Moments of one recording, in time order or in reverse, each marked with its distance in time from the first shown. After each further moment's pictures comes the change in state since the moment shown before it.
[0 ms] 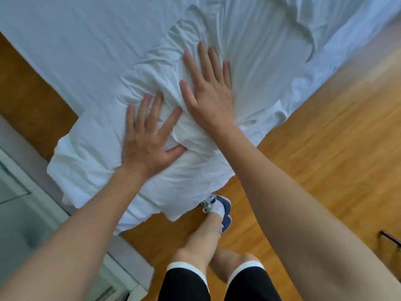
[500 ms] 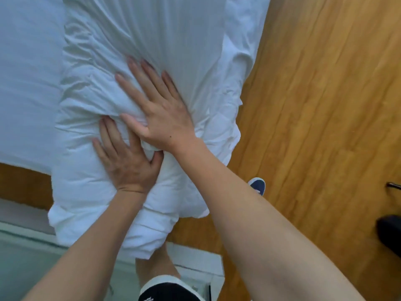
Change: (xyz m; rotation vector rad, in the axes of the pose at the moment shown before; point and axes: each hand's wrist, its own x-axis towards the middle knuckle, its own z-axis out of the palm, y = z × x) left_hand 0.000 0.003 0.037 0.113 -0.003 0.064; right_hand -0.038 -0.011 0.039 0.081 0.219 0.200
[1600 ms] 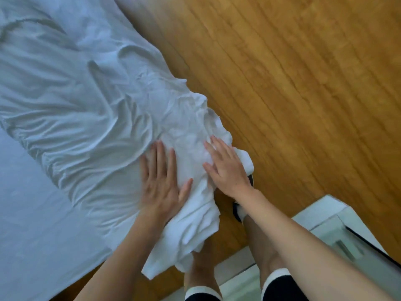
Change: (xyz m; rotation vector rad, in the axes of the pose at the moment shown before) left_hand -0.017 -0.033 -0.032 -0.034 -0.174 1.242; right_hand -0.249 -0.079 0.060 0.476 0.219 1.048
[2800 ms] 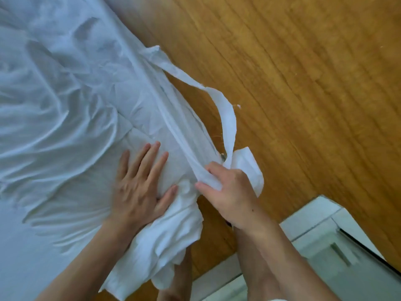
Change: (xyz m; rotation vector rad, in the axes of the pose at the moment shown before) left_hand 0.013 0.001 0.007 -0.136 0.139 0.200; right_hand -0.048 -0.029 -0.061 0.382 0.051 0.074
